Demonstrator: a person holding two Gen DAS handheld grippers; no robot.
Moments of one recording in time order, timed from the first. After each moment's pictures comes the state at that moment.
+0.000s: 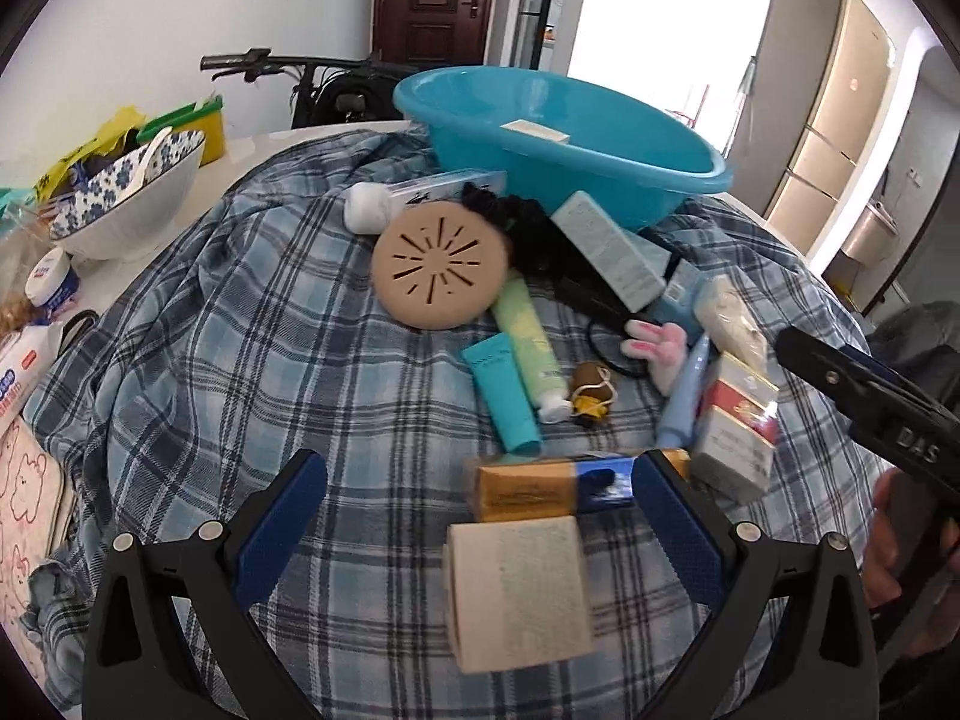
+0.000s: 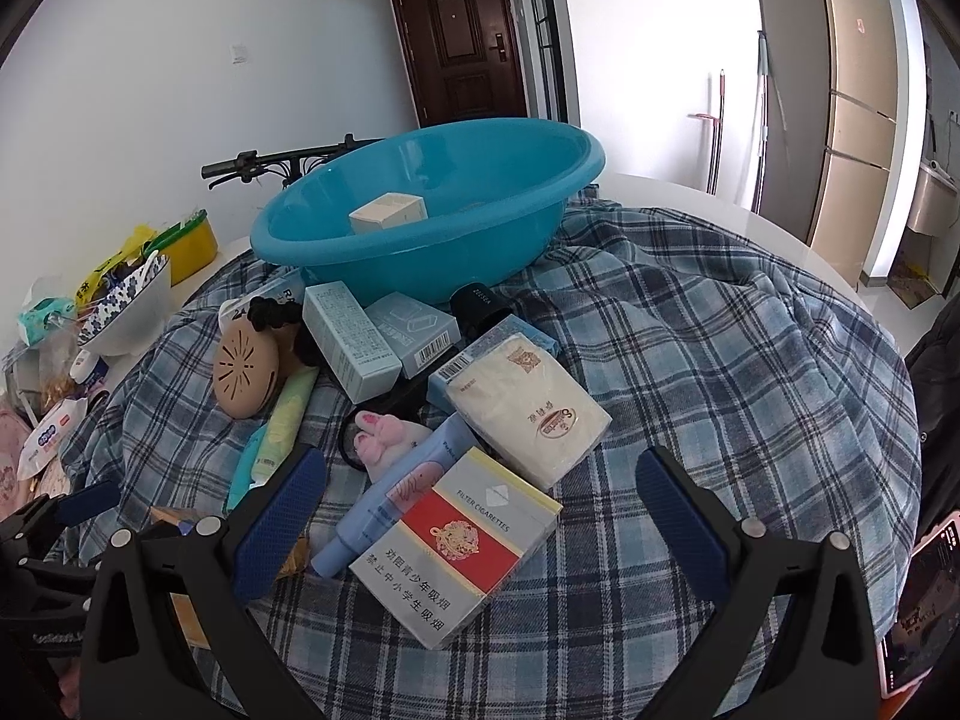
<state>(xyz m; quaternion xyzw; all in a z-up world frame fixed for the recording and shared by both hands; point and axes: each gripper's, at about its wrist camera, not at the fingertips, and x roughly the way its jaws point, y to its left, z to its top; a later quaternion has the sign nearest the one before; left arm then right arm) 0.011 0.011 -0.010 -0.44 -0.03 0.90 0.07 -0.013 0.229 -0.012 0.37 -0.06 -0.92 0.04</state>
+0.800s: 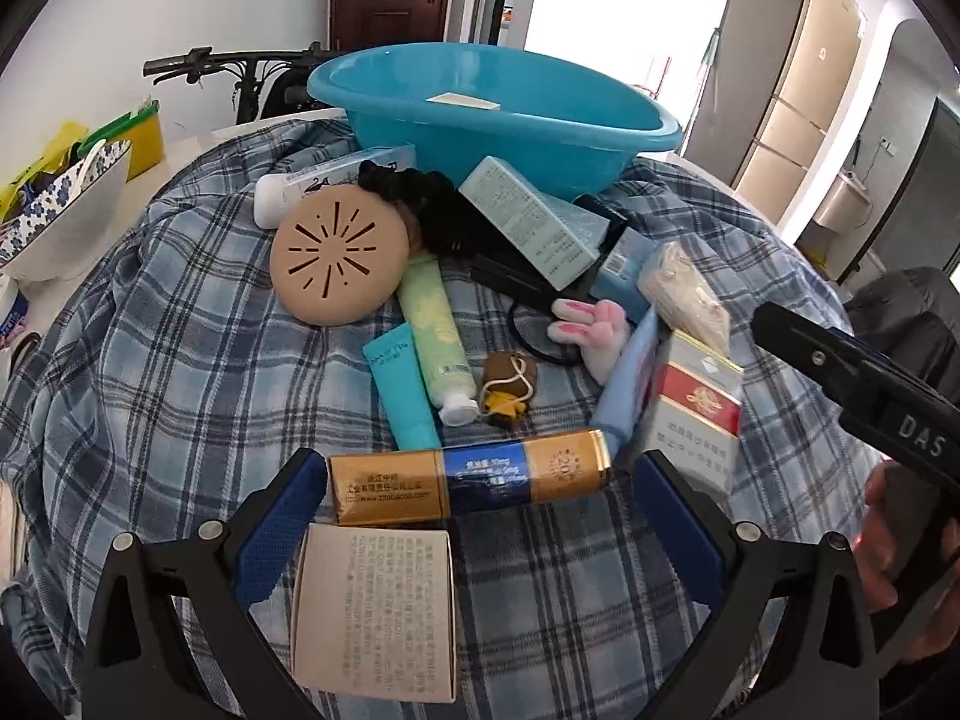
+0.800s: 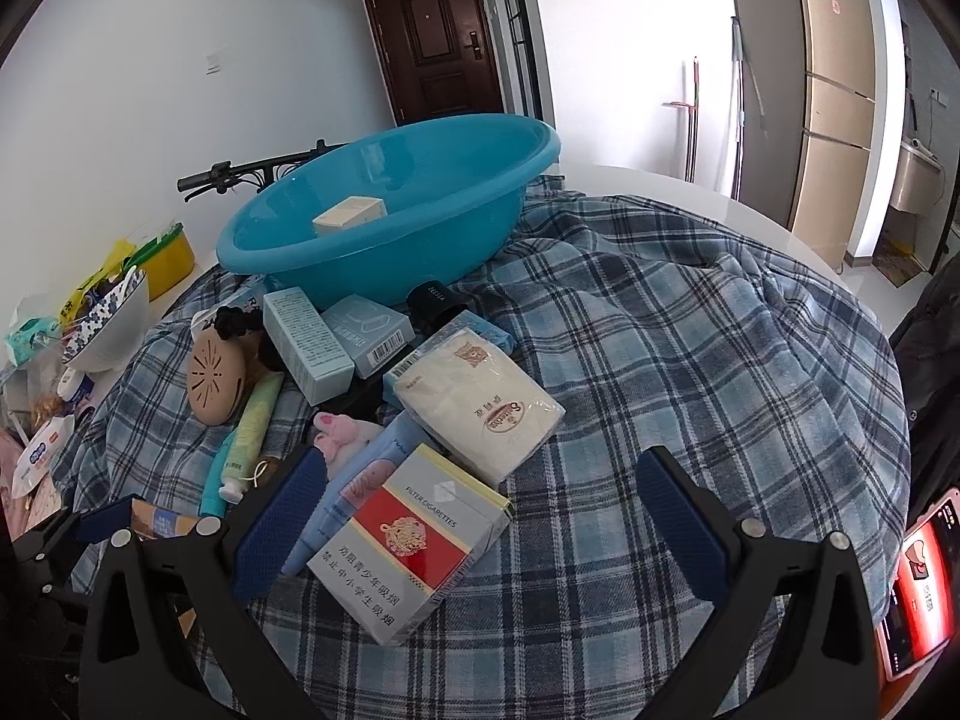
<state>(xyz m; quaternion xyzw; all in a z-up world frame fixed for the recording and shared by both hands) -0.007 0.049 -0.026 -0.46 -0.01 0.88 0.11 -0.014 0.253 -0.017 0.38 -0.08 -0.92 0.02</state>
